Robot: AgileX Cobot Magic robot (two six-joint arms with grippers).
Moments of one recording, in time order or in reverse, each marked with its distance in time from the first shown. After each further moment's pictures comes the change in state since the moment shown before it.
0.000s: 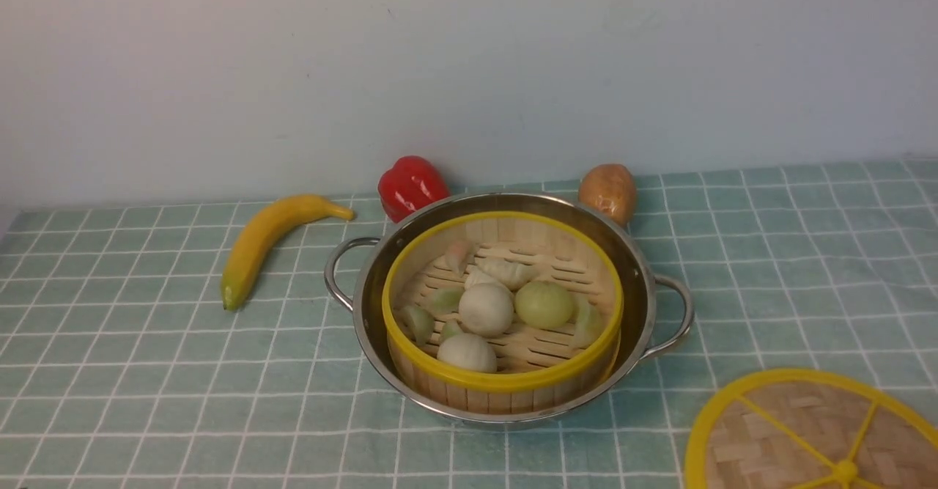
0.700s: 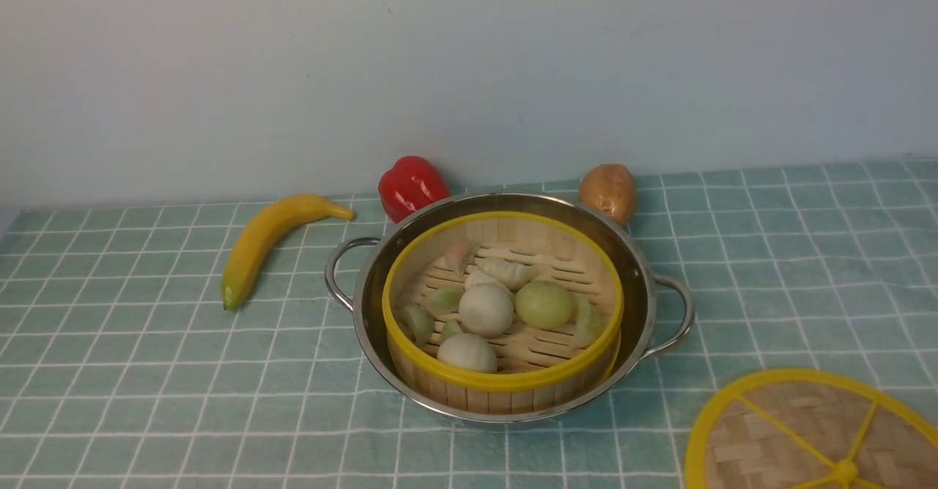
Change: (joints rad) right arm 0.000 0.000 0.000 0.001 0.000 0.000; left arm 0.000 -0.002 0.058 0.005 -0.053 0.001
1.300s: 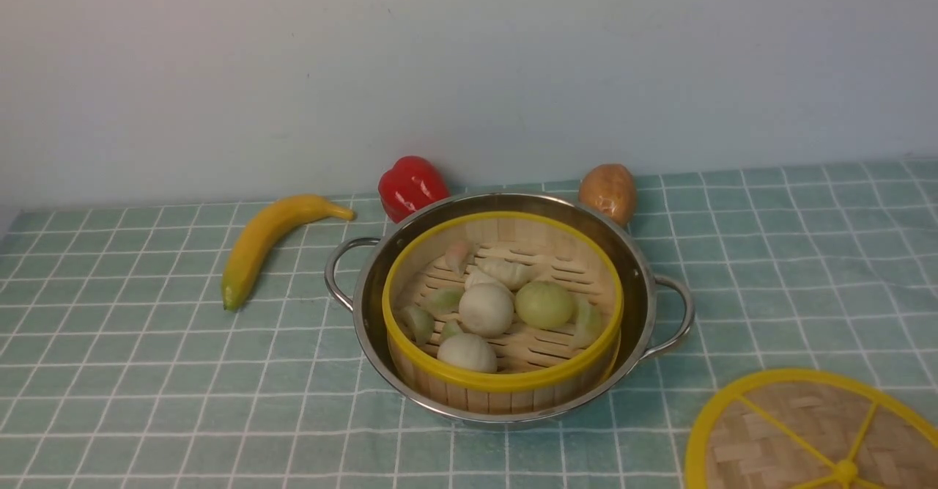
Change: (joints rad) right arm 0.000 0.000 0.000 0.000 0.000 -0.003; left arm 0.000 0.000 0.000 0.000 0.000 0.000
